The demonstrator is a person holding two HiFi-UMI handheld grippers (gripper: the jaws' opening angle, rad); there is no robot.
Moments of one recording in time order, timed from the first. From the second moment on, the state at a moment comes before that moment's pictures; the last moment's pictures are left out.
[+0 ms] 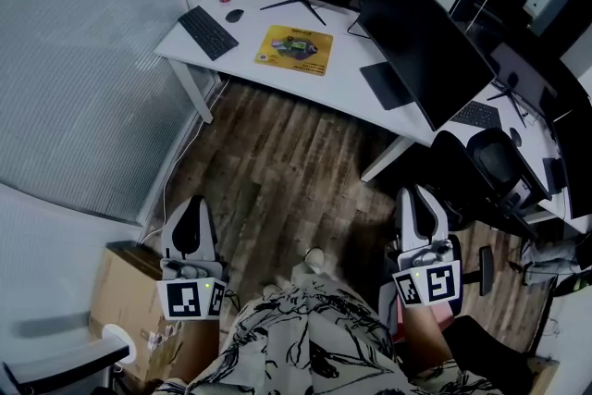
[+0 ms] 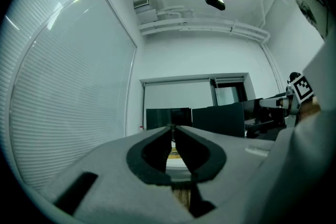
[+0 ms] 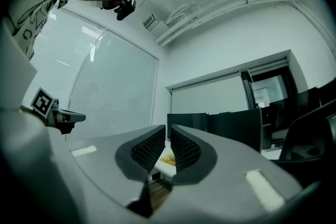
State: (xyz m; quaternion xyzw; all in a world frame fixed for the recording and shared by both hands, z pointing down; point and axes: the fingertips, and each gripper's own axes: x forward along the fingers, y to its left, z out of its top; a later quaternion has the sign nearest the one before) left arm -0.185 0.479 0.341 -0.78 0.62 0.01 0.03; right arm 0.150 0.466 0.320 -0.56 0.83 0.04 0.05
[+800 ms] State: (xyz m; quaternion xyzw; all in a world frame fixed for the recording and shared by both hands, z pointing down) left arm -0.194 0.468 0.349 -0.77 0.64 0.00 0.00; right arm 0.147 0.458 0.326 -0.55 0.83 0.02 0.05
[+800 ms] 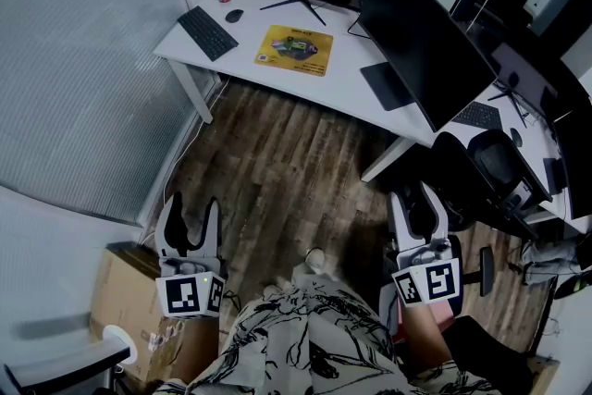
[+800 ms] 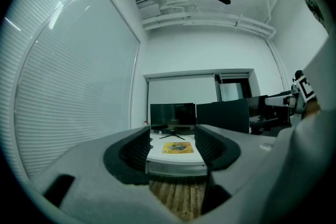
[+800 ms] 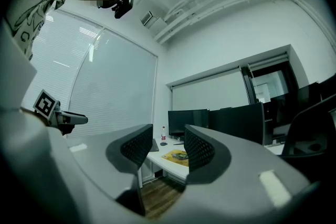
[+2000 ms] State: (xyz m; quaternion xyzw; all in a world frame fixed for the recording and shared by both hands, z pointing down) left arm -0.199 0.451 0.352 -0.76 0.65 -0.01 0.01; right arm 0.147 0.439 0.330 -0.55 0.83 0.01 0.05
